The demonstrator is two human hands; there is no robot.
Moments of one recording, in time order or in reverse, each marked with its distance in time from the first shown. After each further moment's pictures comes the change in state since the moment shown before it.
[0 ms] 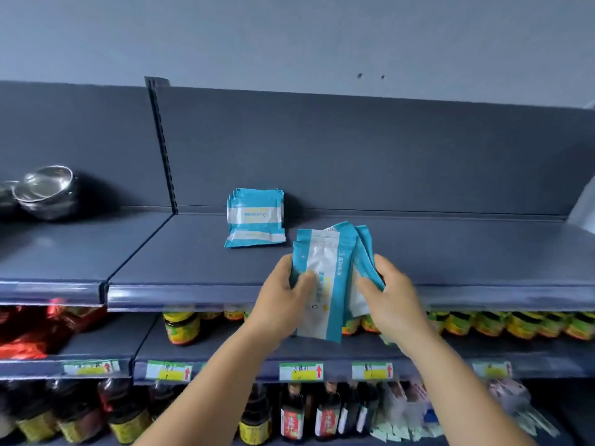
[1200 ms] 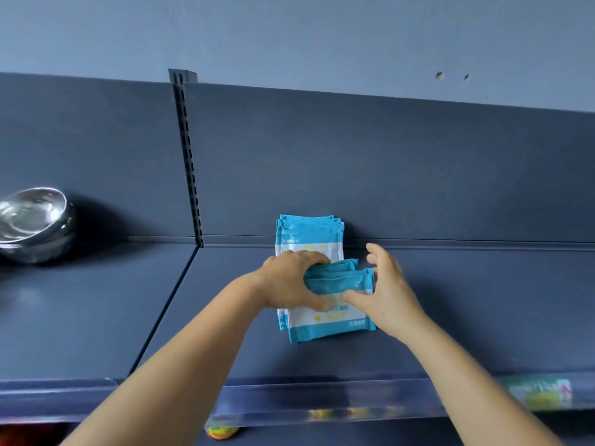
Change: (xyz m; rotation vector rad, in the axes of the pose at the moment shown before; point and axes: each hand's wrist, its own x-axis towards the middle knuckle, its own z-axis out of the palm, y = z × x) left_hand 0.216 -0.030 -0.155 0.865 -0.489 0.181; right_hand 0.151 -0.056 0.149 -0.146 -0.106 0.053
